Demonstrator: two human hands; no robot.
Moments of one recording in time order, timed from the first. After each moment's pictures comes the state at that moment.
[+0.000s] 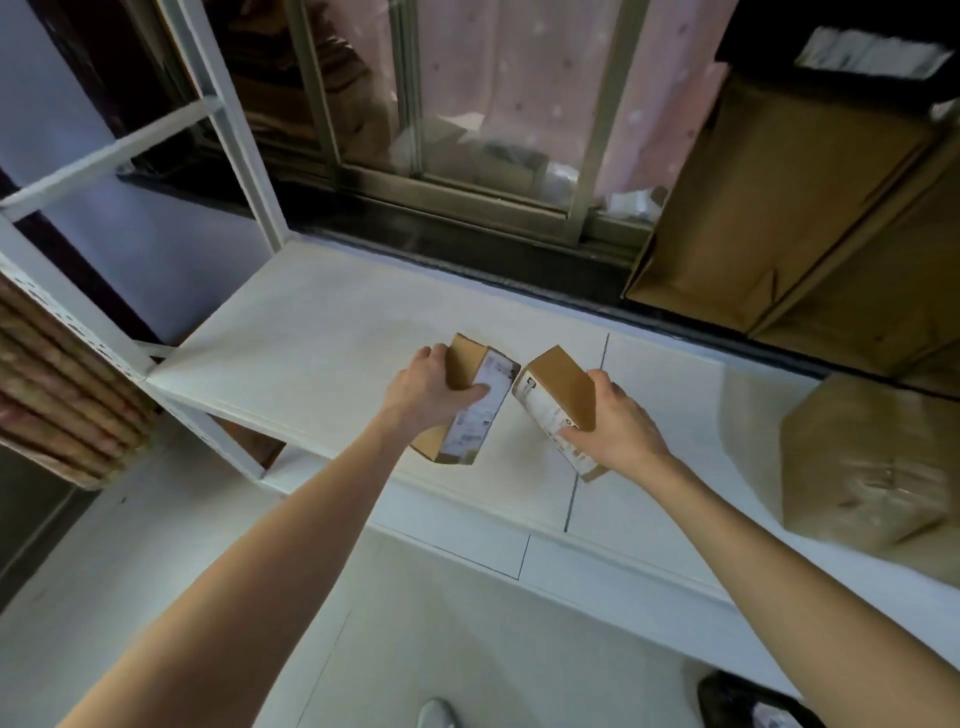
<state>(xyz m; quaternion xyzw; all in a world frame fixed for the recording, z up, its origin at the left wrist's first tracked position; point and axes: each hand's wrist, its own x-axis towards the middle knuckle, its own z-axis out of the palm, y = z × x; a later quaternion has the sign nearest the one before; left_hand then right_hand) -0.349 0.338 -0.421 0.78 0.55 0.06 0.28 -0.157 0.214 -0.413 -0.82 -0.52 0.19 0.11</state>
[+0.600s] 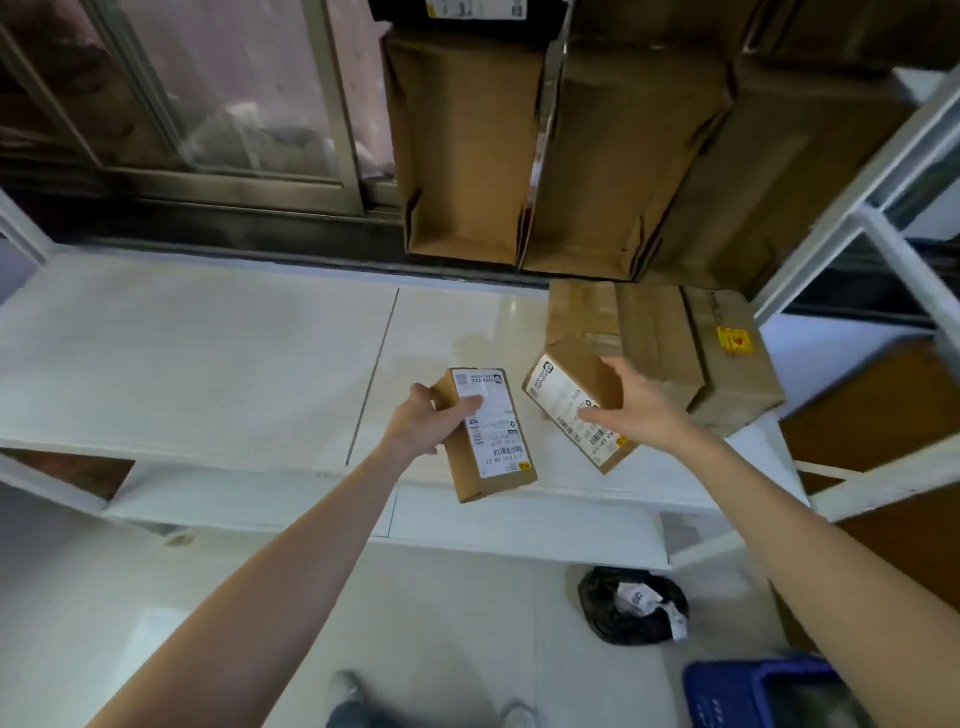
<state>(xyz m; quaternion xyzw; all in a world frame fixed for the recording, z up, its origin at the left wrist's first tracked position) -0.127 0.102 -0.443 0.65 0.53 0.04 0.55 0.073 -0.055 -0.389 -0.86 -0.37 0.28 0.21</state>
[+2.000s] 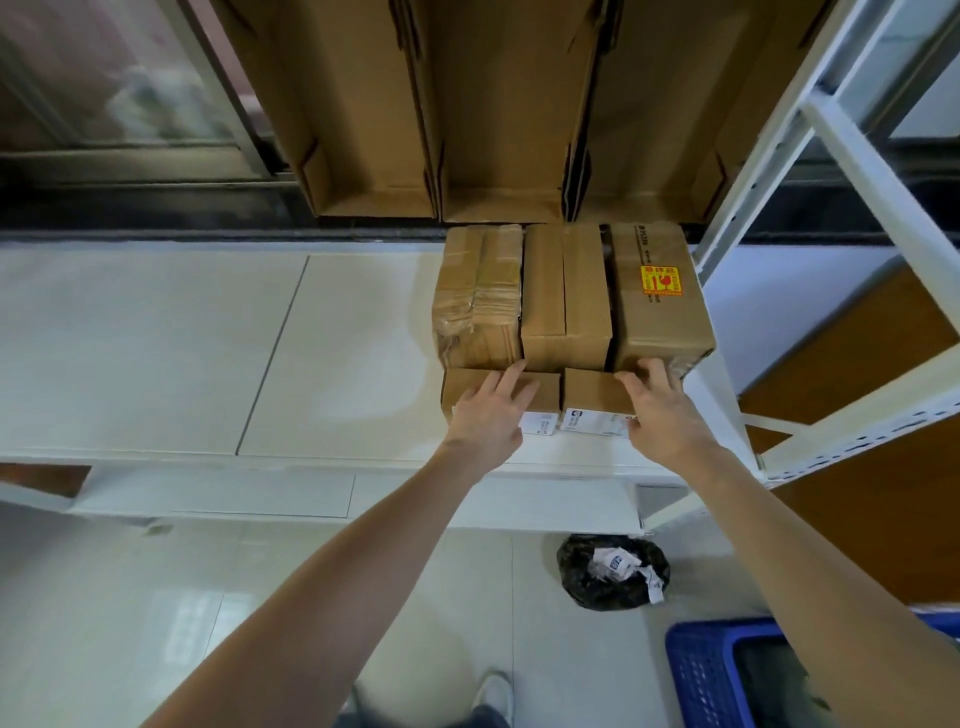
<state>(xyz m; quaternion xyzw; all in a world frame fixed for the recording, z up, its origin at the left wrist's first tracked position) 0.035 -0.019 -0.495 0.97 0.22 -0.05 0.05 0.201 -0.158 -0.489 -0.88 -0.46 0.12 0.02</state>
